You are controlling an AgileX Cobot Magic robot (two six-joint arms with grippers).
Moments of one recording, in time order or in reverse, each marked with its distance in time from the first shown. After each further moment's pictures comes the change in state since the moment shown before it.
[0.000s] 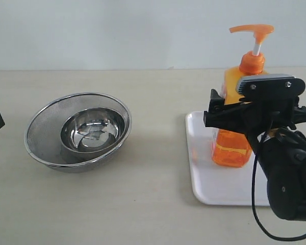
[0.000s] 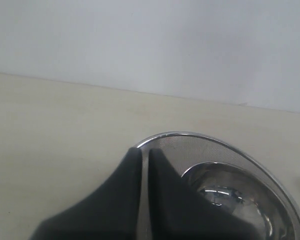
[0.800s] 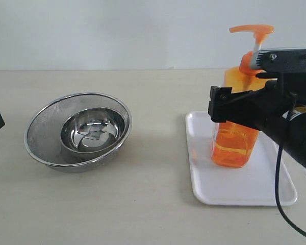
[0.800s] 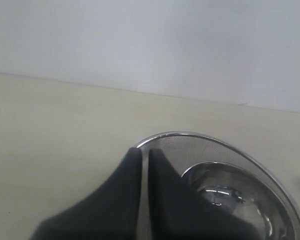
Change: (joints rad) left arm 0.000 0.000 0.000 0.000 0.000 0.000; right arm -0.002 -0.360 -0.005 0.096 0.516 -0.161
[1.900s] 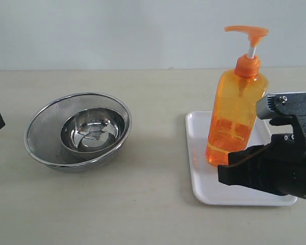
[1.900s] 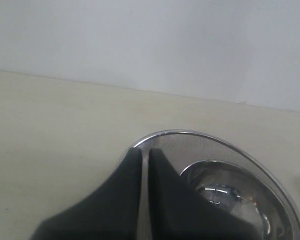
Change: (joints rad) left arm 0.000 0.000 0.000 0.000 0.007 -0.010; right arm -0.005 -0.292 0.111 0.199 0.622 -0.195
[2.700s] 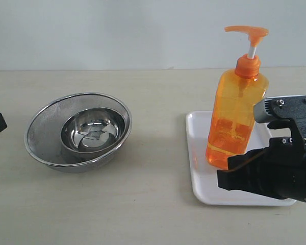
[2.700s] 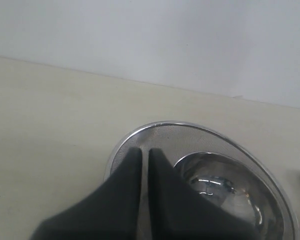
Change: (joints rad) left arm -0.002 0.000 0.000 0.000 0.031 -0.032; right arm 0.000 0.000 0.000 0.001 0.032 -0.010
